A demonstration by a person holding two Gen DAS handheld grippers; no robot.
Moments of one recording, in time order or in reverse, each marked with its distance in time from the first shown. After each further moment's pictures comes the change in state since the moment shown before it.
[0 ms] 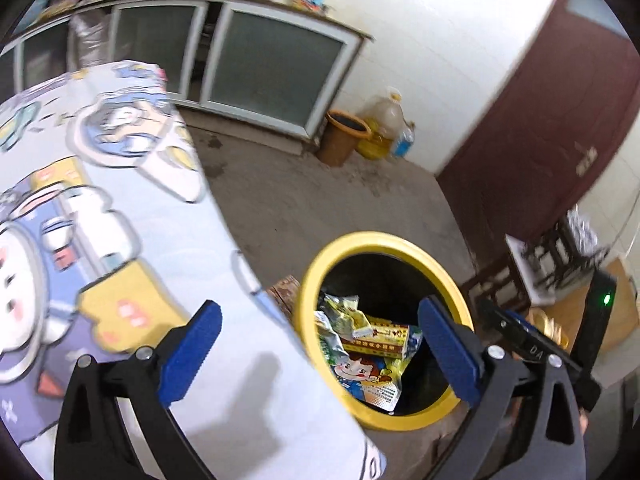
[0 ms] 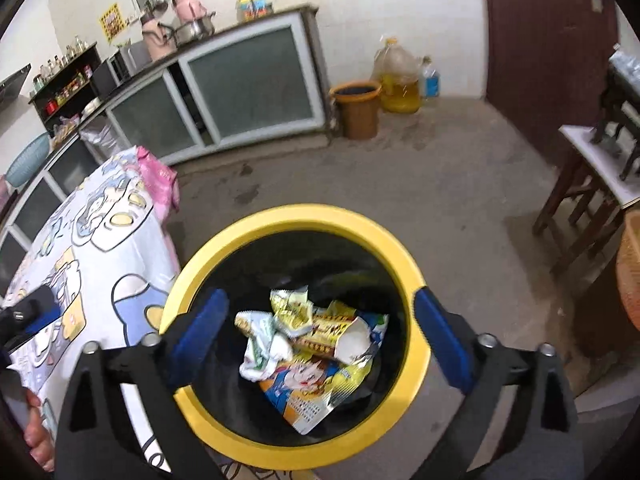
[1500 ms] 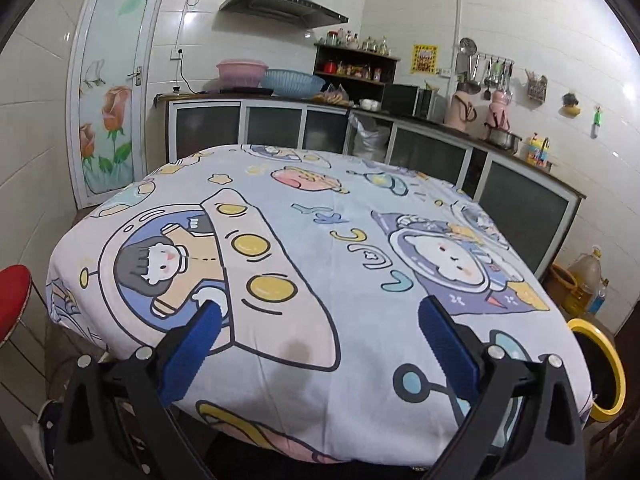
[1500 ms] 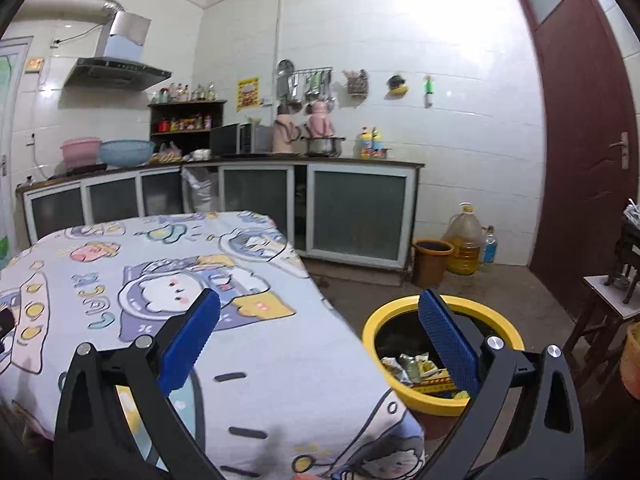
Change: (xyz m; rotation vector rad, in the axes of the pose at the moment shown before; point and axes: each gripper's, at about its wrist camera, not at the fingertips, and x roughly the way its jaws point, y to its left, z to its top) left arm -0.285 0.133 -0.209 -0.327 -0.521 0.809; right arm -0.158 0.208 -0.156 -0.350 -0.521 0.174
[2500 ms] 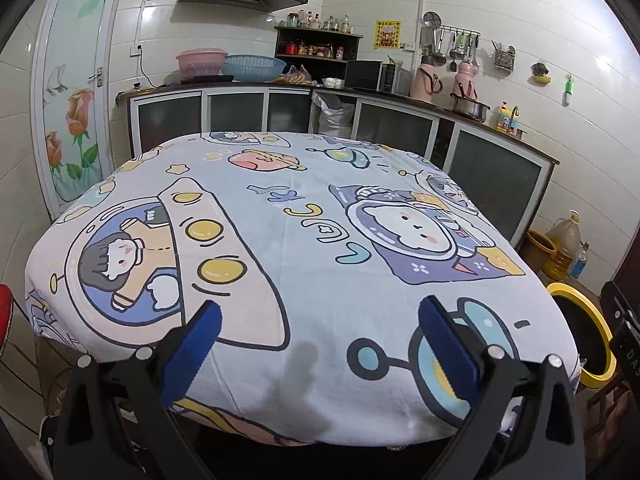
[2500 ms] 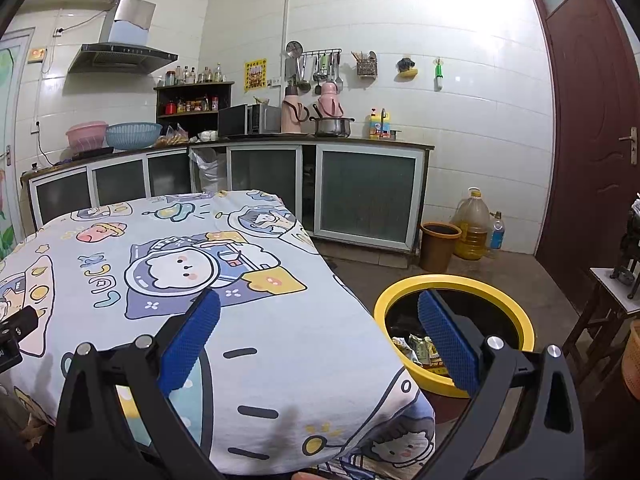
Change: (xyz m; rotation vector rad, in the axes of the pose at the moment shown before) left arm 0.002 -0.031 -0.009 0.084 0.072 -0.104; right arm 0.002 0.002 -0.014 -0.001 0.066 0.018
